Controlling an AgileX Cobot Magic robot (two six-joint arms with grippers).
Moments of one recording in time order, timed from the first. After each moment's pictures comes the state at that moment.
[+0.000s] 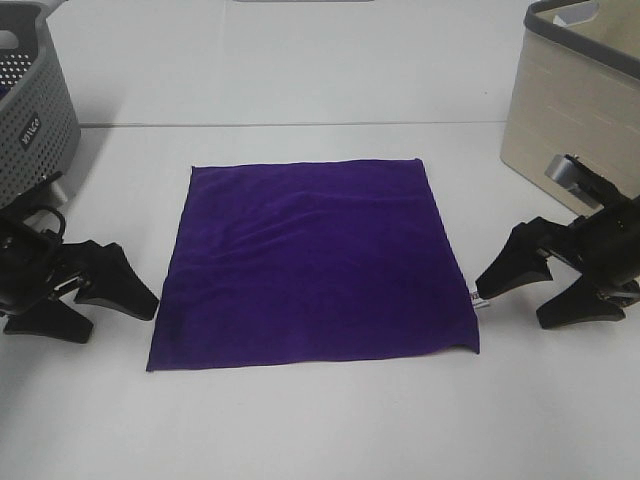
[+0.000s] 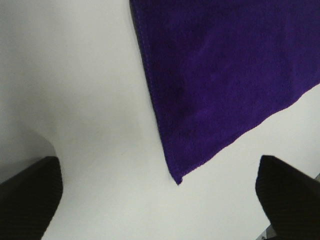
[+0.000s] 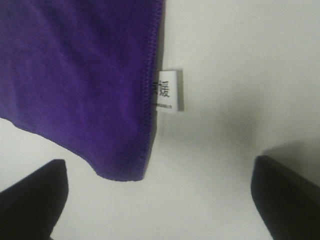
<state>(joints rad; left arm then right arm) 0.04 1.94 -0.85 -0.98 0.76 0.92 -0.13 1.95 -0.88 0.91 0.80 -0.86</state>
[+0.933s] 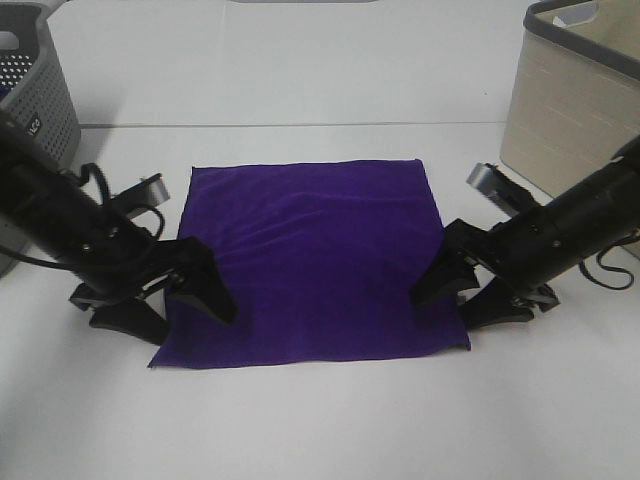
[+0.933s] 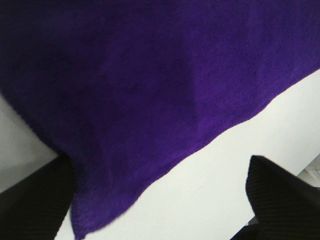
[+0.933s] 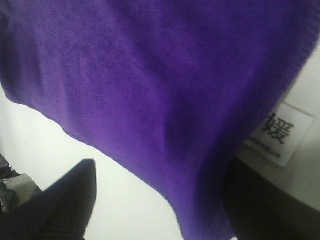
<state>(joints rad) -0.22 2.05 -1.03 -0.87 0.78 0.59 0.07 2.07 -0.94 1.01 0.80 -0.80</state>
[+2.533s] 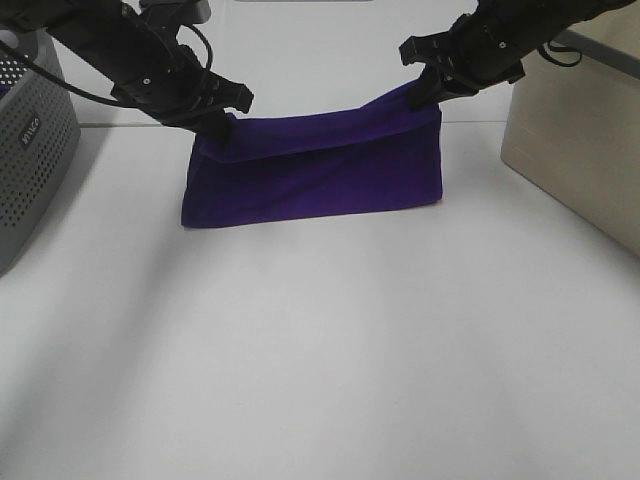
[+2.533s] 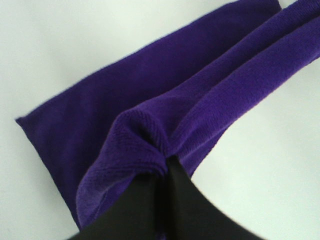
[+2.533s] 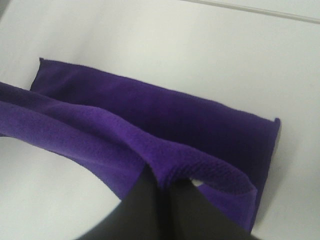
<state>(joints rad) -0.30 2.09 -1.61 -0.42 0.59 0.36 0.17 2.15 -1.74 0.67 0.73 -0.52</state>
